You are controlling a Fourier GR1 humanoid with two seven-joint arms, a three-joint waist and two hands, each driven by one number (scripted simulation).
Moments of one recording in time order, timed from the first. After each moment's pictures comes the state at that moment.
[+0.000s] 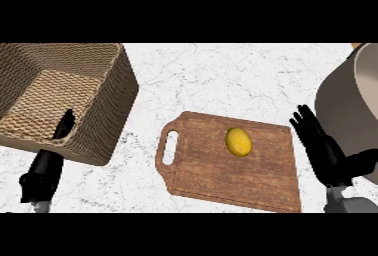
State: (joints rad) left arm 0.02 0.54 -0.29 -1.52 0.20 0.36 -0.15; right arm -0.05 -0.33 0.12 -1.39 -0.41 0.00 -0.11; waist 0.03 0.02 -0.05
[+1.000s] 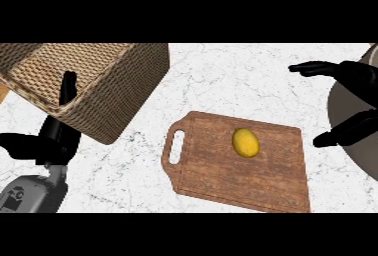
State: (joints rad) left arm -0.20 0.41 -0.22 -1.58 0.35 0.29 -0.04; right arm -0.56 -0.70 0.18 -1.29 -0.10 0.55 -0.63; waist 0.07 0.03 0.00
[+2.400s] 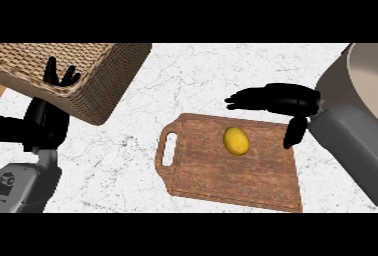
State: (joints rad) left arm -0.27 0.37 -0.07 -1.51 0.33 0.25 -0.02; right arm -0.76 -0.57 0.57 -1.03 0.52 0.41 -0.74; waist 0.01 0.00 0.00
